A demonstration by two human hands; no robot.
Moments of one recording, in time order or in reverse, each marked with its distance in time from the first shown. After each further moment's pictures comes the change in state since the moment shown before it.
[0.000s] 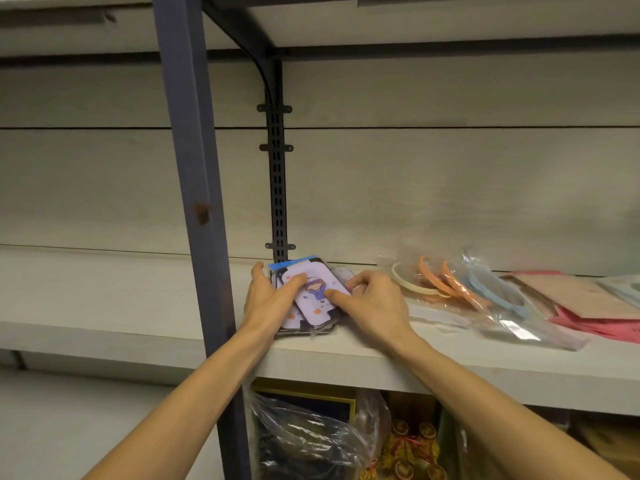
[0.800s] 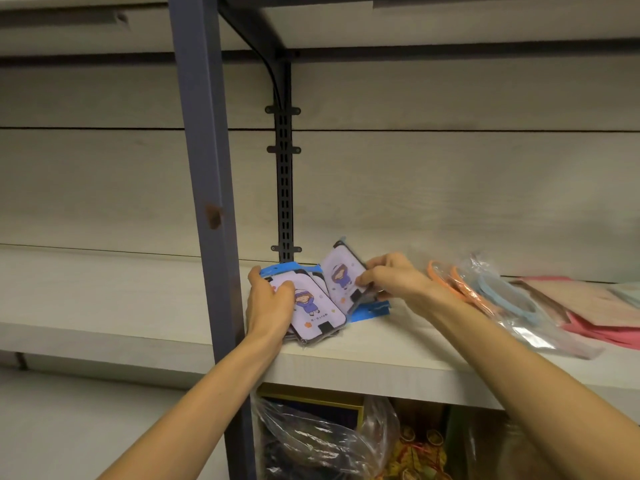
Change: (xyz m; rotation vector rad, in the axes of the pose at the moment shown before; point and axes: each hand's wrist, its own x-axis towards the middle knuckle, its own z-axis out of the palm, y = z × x) left_hand -0.002 0.002 -0.003 -0.030 0.077 -0.080; right_hand 0.056 -0.006 -0.027 0.244 -0.366 0.154
